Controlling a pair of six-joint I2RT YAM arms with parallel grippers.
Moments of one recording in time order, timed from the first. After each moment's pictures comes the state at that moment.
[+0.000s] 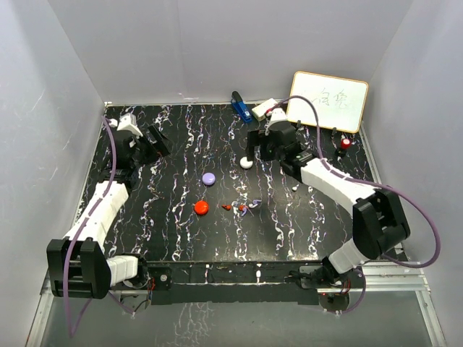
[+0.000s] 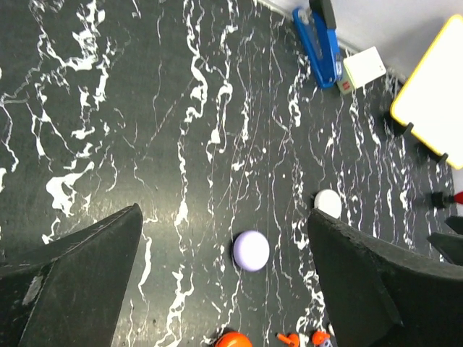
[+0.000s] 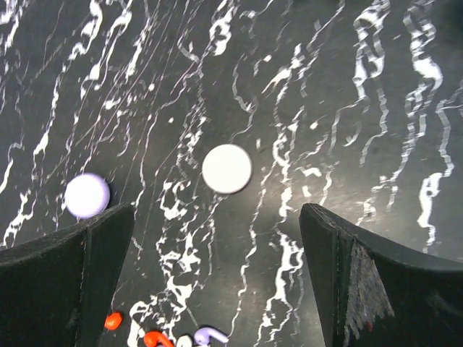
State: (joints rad) left arm -0.06 1.20 0.85 -0.06 0.15 -0.51; right arm 0.47 1.50 1.07 -0.07 0.09 0.26
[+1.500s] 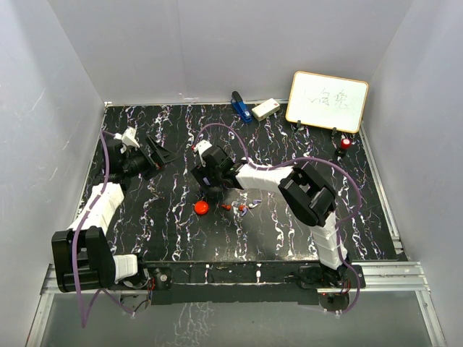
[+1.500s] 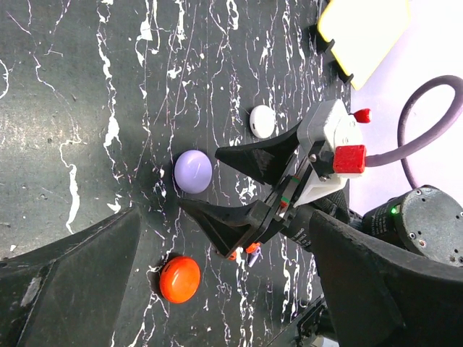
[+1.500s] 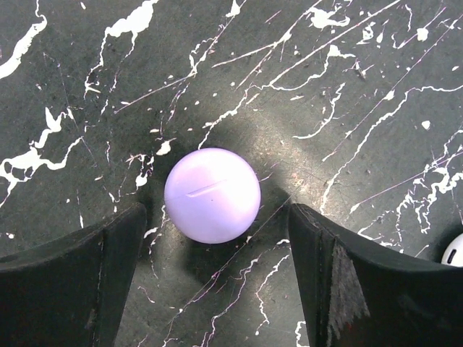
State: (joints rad) left arm 0.09 1.26 0.75 -0.07 0.65 -0.64; right arm 0.84 2.09 1.43 -0.11 0.10 0.07
